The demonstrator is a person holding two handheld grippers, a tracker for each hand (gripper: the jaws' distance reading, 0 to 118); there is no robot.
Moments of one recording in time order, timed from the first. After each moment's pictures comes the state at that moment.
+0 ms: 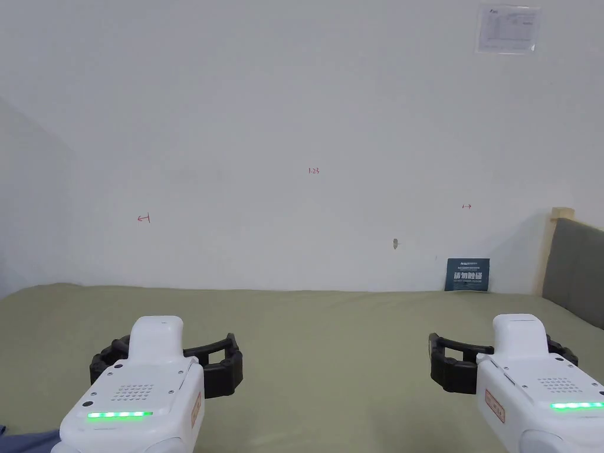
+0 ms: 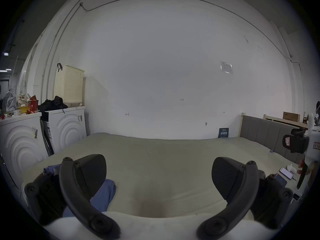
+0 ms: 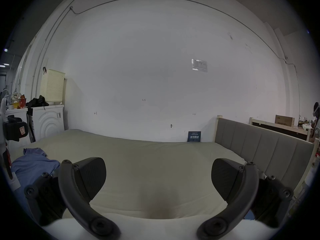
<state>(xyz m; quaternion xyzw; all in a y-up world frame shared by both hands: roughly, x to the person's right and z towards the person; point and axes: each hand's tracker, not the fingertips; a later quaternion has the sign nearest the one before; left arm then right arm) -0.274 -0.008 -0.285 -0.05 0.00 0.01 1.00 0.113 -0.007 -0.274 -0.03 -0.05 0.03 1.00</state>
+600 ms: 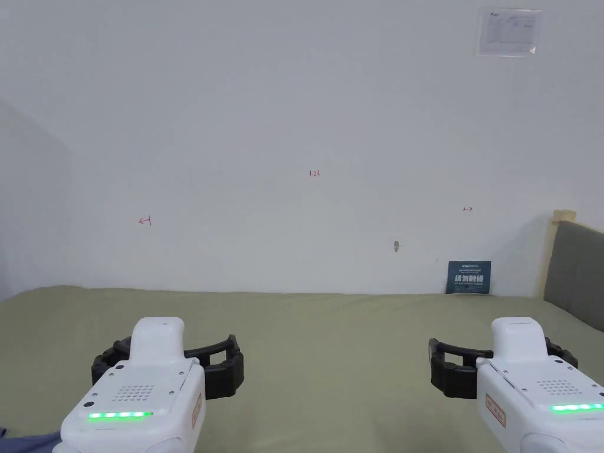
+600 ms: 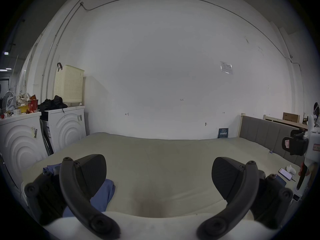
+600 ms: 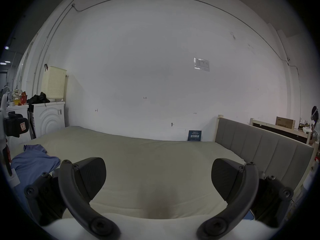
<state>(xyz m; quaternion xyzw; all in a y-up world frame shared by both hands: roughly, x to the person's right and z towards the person) -0.273 -0.003 -0.285 -0.05 -0.01 0.02 1.00 0.114 -0.006 -0.273 -0.04 -0.04 0.04 1.00</state>
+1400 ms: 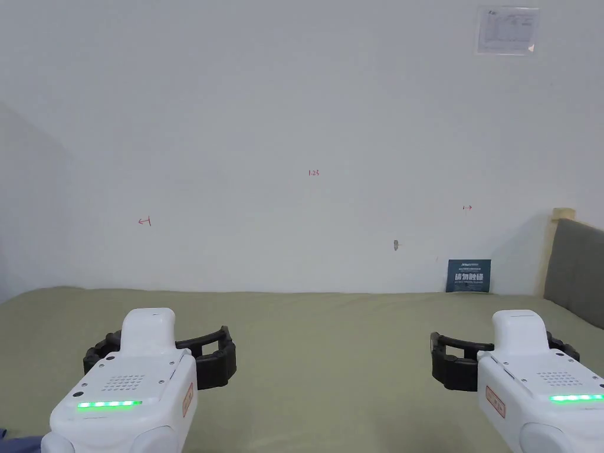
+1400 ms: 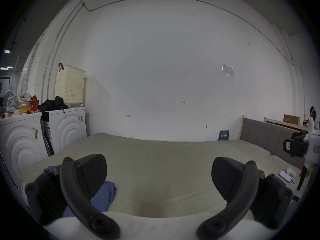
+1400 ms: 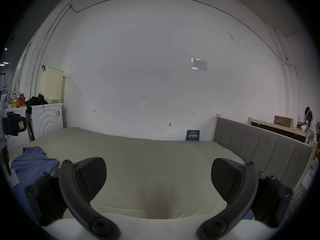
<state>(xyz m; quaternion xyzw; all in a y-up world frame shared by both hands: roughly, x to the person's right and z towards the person) -0.275 0.001 -0.287 -0.05 -0.01 0.02 1.00 0.116 0.000 -0.274 -0.05 -0.05 0.03 1.00</state>
